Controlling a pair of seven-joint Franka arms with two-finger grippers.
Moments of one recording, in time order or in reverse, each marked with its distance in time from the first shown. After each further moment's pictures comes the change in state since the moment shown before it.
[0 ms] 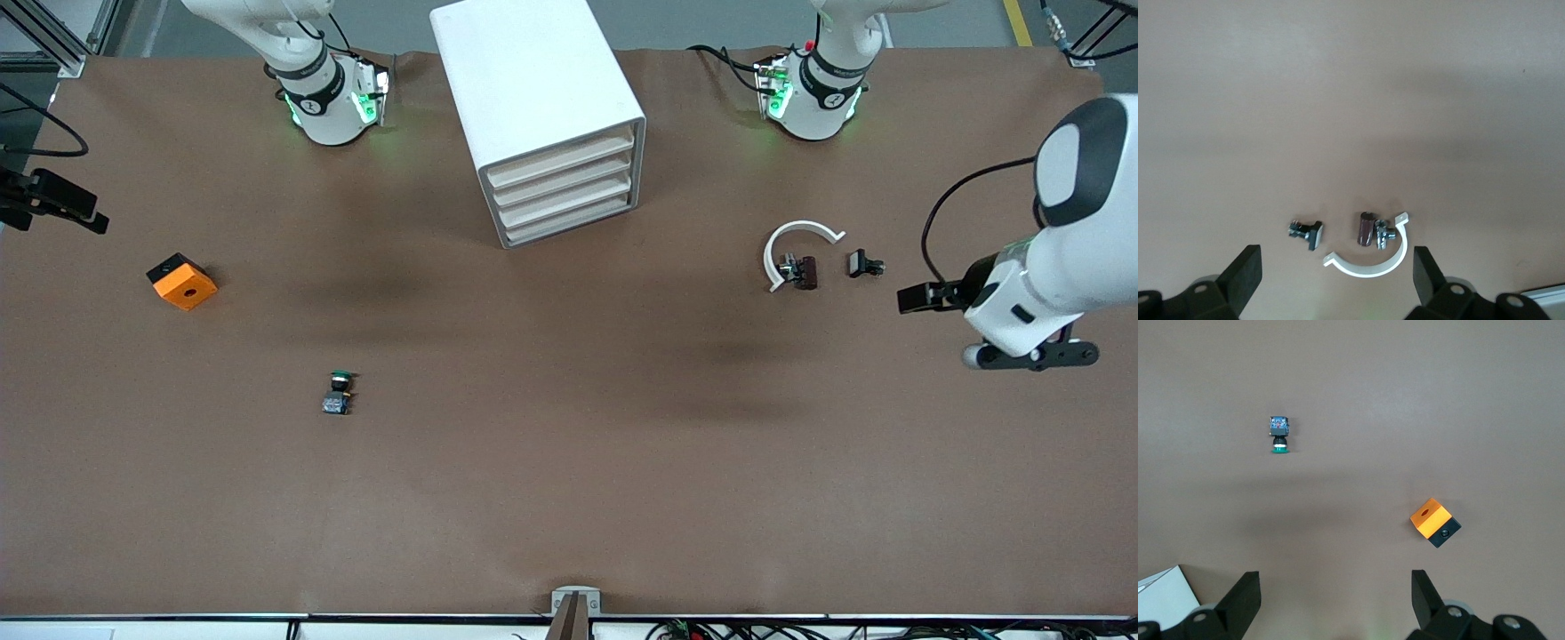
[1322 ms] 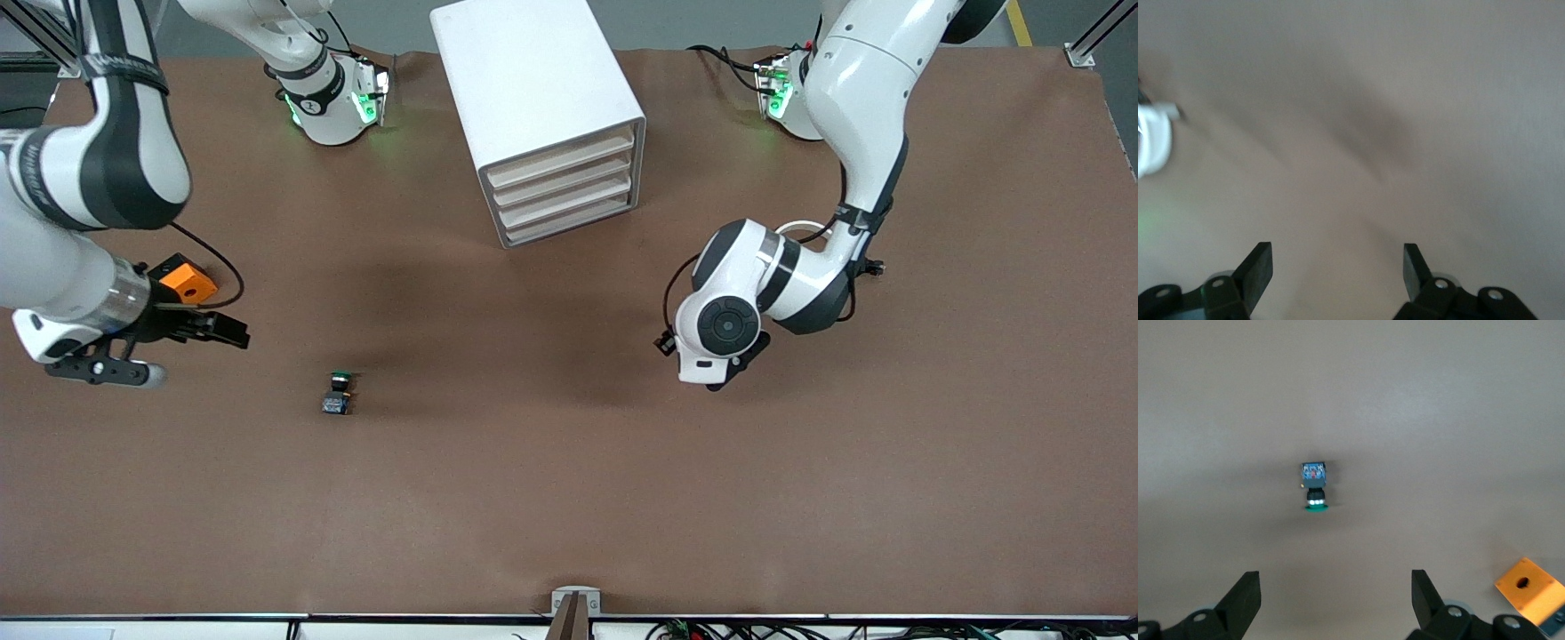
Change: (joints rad) left arm -0.439 0.364 -0.024 -0.002 -0.138 0.246 -1.137; right arm 0.131 0.254 0.020 -0.137 0.056 0.410 0.197
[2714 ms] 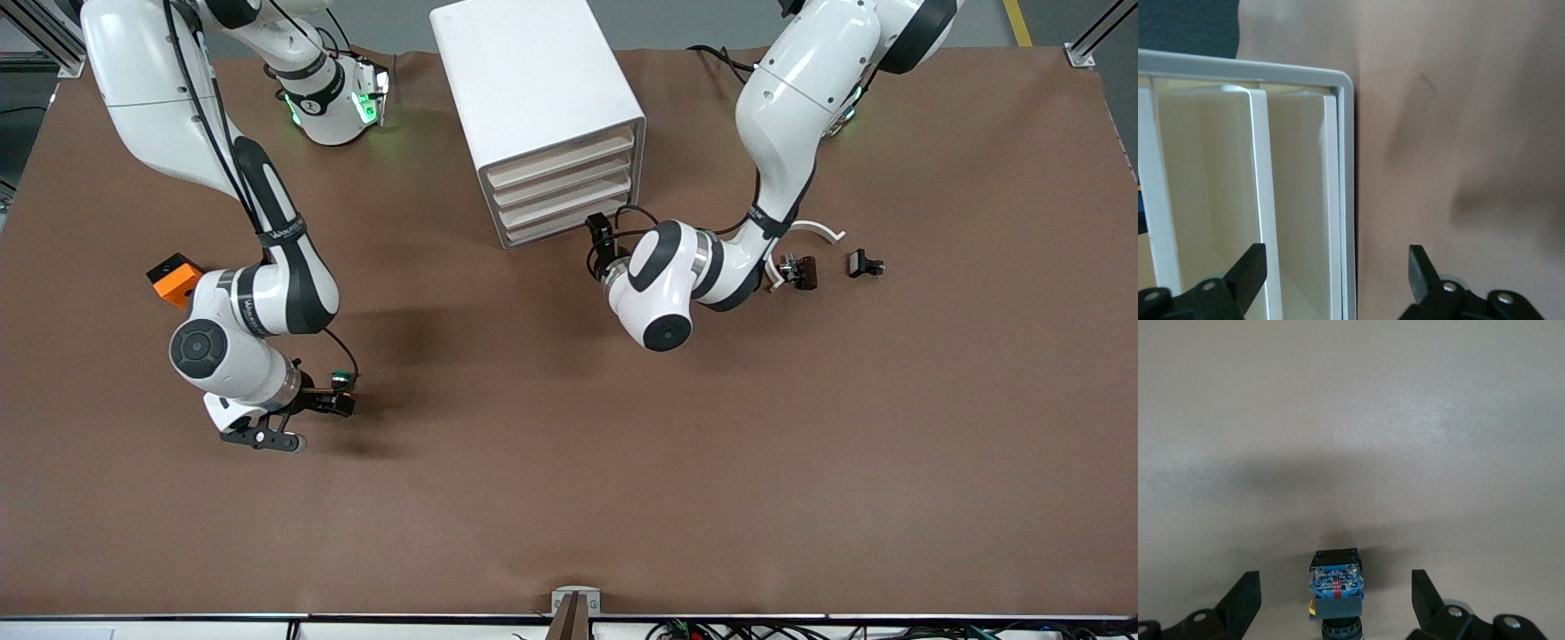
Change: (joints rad) left arm -0.128 0.149 0.005 -0.005 -0.551 -0.126 -1.005; right arm 0.083 0.394 -0.001 -0.018 -0.007 0.453 0.098
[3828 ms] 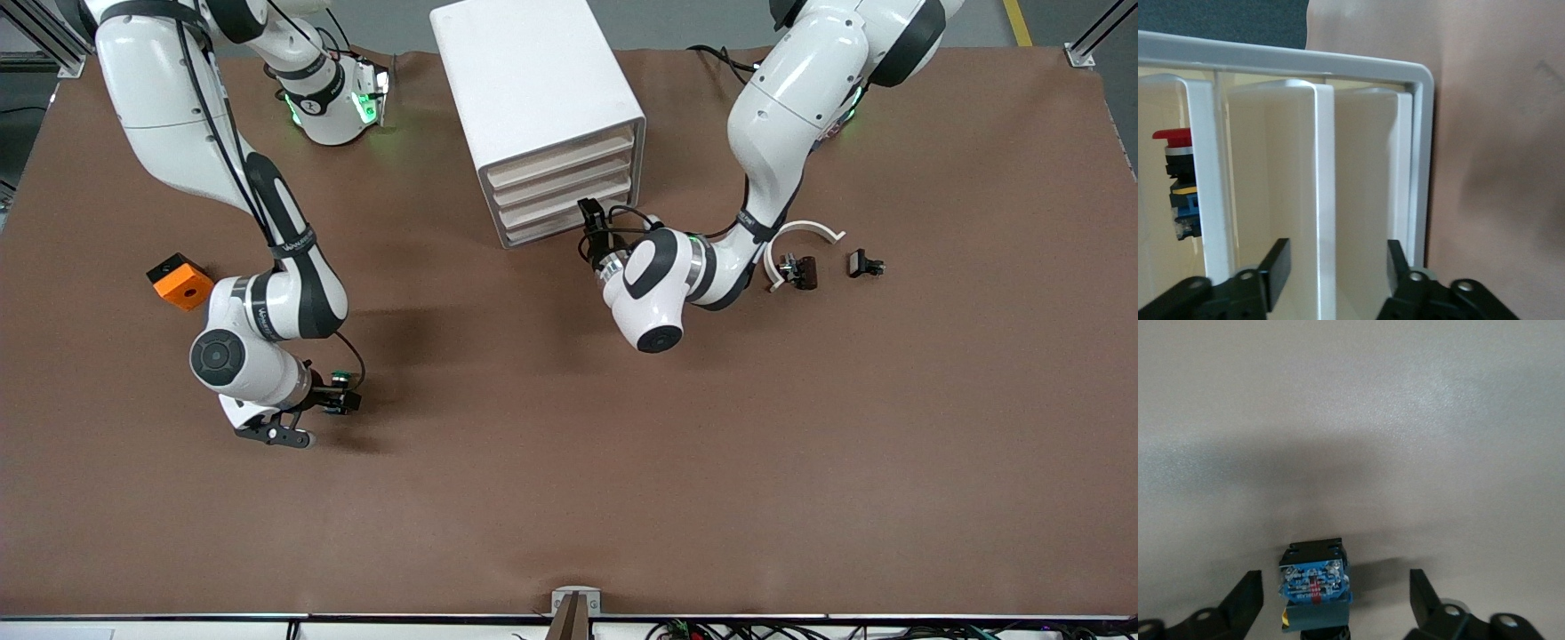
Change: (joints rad) left arm -0.002 0.036 -0.018 0.013 -0.104 -0.136 0.000; right arm 0.007 0.043 -0.007 -0.016 0.000 0.003 0.038
